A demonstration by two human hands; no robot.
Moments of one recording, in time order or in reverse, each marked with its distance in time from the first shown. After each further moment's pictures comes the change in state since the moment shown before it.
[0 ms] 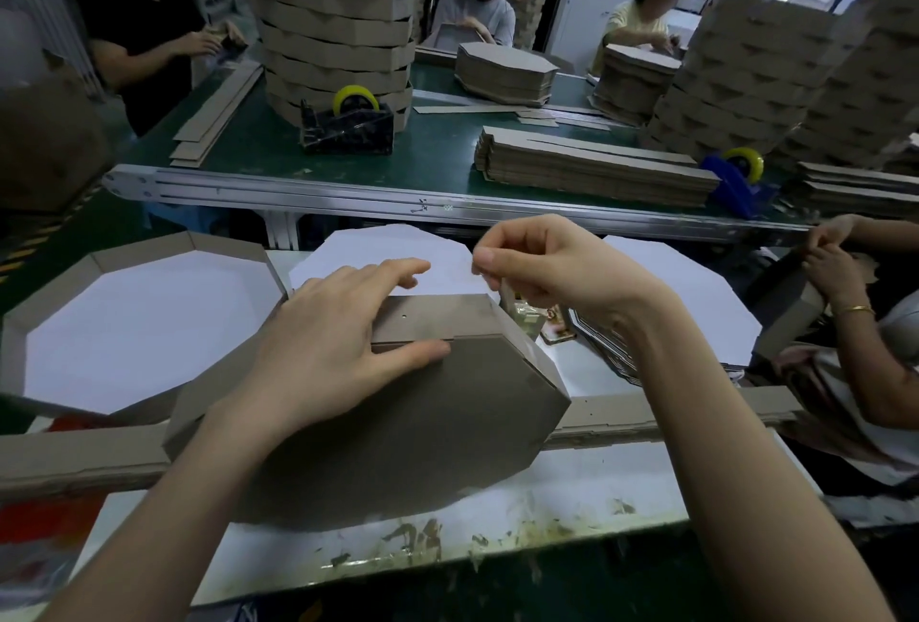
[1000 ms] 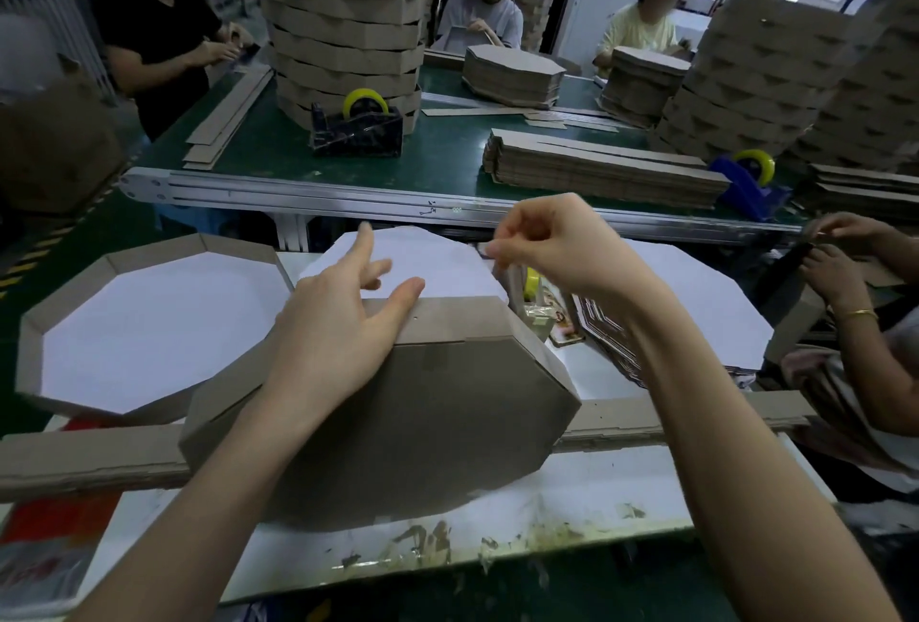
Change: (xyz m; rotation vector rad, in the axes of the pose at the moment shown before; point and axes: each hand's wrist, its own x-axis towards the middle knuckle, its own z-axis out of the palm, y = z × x) left_hand 0.005 0.006 0.002 -0.272 0.261 -0.298; right_hand 0.015 -0.008 0.003 -0.293 0.289 0.018
